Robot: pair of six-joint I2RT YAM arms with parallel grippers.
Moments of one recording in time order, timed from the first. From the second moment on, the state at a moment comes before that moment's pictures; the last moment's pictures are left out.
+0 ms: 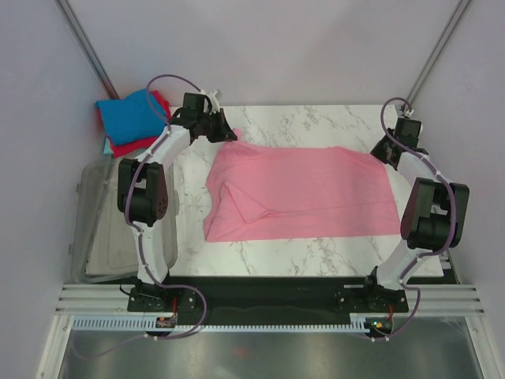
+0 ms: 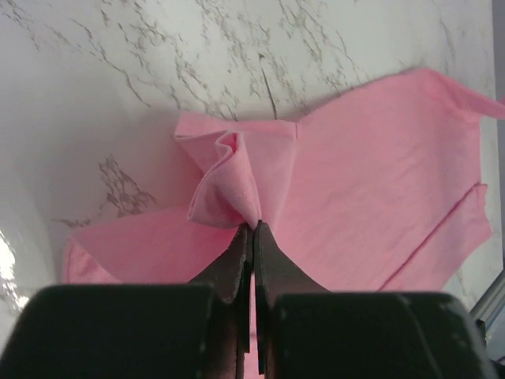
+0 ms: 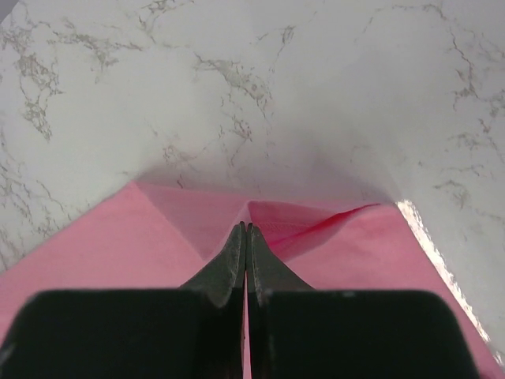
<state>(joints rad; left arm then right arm) -0.21 2.13 1.77 -0.36 0.50 -0.33 -0.22 1.79 1.22 -0.15 -0.04 0.47</state>
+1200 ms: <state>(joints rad) -0.35 1.29 0.84 -0.40 0.40 -0.36 -0.50 1.53 0.86 -0.23 -0.20 0.53</state>
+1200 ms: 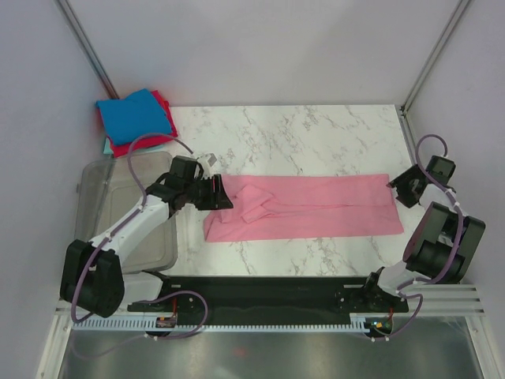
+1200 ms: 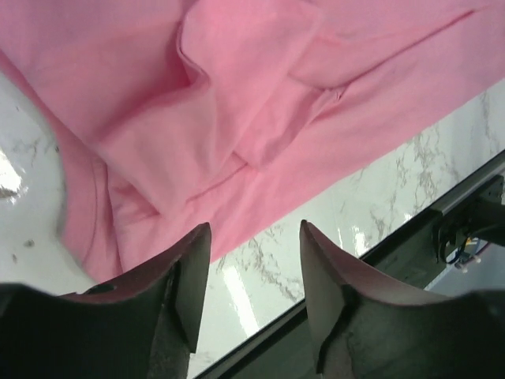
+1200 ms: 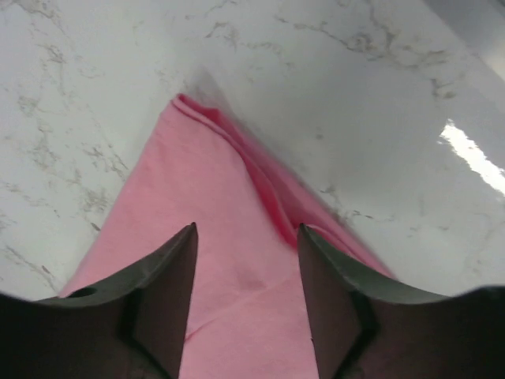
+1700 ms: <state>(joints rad) -0.38 1.13 0.66 -0.35 0.31 -0.54 -0.40 1.34 0.86 -0.27 -0.27 0.52</state>
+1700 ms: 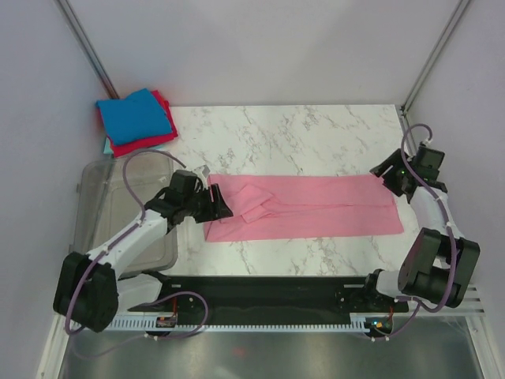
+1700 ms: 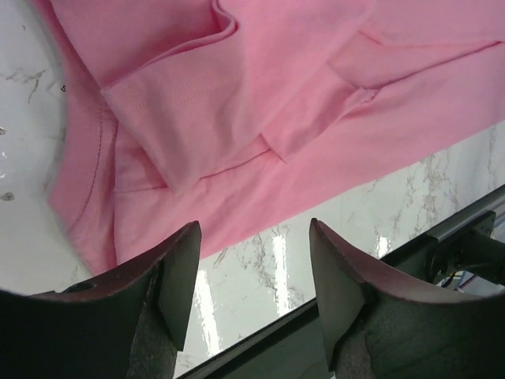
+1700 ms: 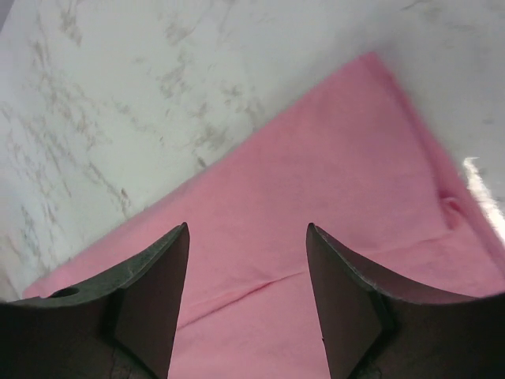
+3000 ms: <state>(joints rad) -0.37 1.40 1.31 -0.32 0.37 -0.51 -0.04 1.50 0.84 -0.37 -0.12 0.44</state>
